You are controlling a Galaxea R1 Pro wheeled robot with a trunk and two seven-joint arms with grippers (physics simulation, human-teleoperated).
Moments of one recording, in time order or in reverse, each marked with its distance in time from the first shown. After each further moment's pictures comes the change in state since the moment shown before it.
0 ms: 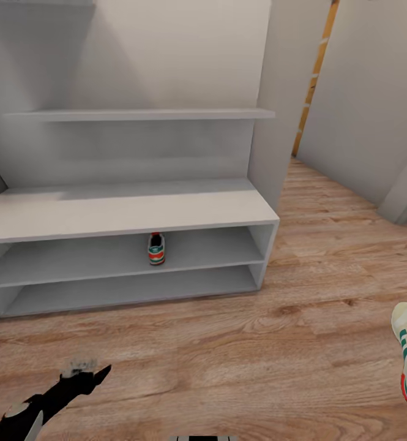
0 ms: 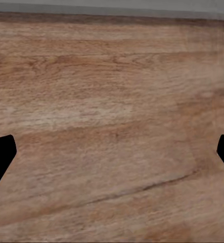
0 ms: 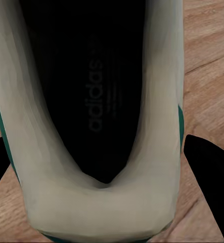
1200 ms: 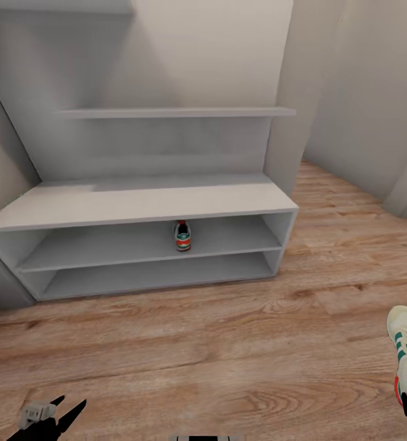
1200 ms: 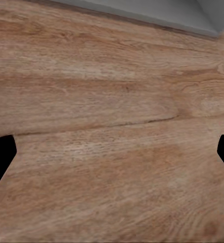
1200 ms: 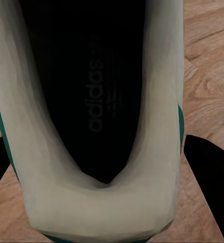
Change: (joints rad) left arm 0.127 0.036 0.364 0.076 -0.042 -0.187 -0.478; right arm 0.000 0.032 -0.001 0.000 -0.003 0.000 -0.002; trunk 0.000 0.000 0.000
